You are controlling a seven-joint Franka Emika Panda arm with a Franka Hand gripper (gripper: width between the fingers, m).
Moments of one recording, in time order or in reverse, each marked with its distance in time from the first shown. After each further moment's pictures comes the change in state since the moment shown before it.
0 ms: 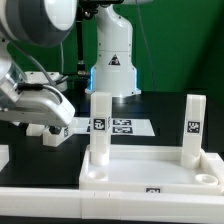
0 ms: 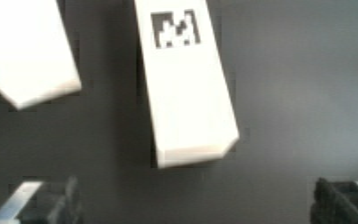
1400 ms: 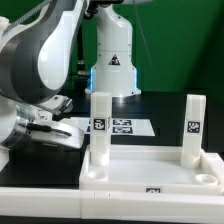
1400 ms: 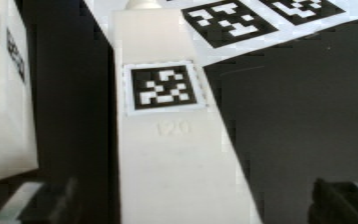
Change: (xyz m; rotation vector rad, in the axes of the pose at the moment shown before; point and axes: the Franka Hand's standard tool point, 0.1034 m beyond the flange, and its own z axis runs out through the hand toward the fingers) arm 0.000 -0.005 0.045 -0.010 -0.304 0.028
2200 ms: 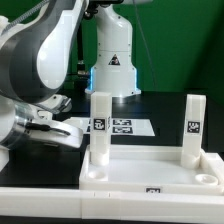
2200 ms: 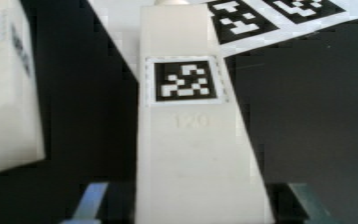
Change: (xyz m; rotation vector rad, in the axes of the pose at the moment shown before) arm 0.001 0.004 -0.012 -0.007 0.023 -0.043
